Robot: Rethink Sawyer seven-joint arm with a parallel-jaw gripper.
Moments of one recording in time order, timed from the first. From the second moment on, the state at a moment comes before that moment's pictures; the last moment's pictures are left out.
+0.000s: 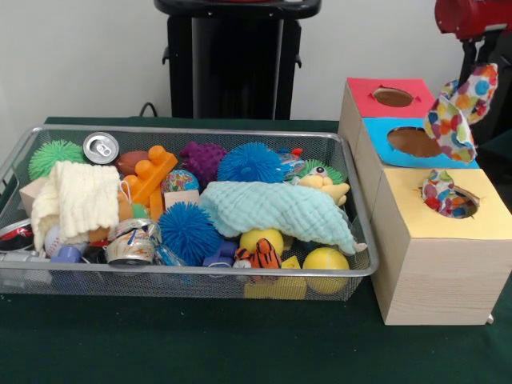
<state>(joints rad) 0.02 -0.84 0.16 1.61 -0.15 0.71 1.57</state>
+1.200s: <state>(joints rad) -0.02 -0.68 0.14 1.54 -0.13 0.57 1.57</state>
